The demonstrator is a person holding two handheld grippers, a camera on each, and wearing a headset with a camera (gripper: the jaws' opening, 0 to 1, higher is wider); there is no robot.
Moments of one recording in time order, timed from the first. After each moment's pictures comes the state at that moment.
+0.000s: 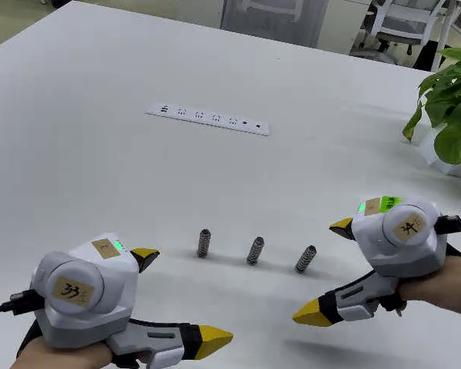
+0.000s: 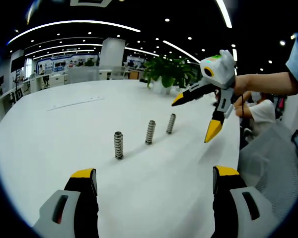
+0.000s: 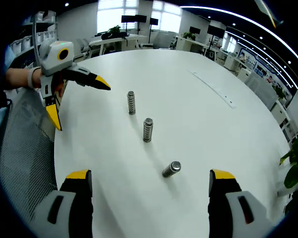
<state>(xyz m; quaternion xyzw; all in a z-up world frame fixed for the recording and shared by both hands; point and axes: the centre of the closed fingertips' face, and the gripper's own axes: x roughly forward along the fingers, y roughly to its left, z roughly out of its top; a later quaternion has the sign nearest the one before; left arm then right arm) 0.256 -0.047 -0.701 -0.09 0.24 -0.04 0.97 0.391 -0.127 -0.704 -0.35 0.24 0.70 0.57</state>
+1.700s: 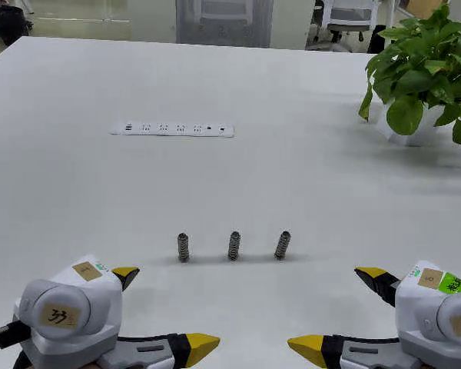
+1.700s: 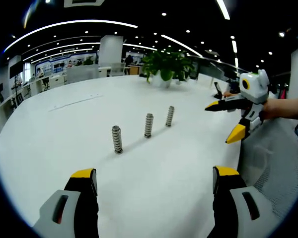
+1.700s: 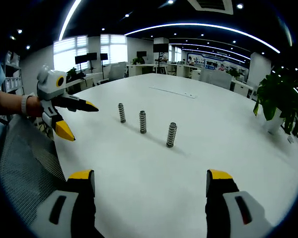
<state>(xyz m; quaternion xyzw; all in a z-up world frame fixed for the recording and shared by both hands) 0.249 -0.052 -0.709 -0.06 0.26 -0.04 0.96 0.365 -0.201 -0.699 -0.19 0.22 0.61 0.73</state>
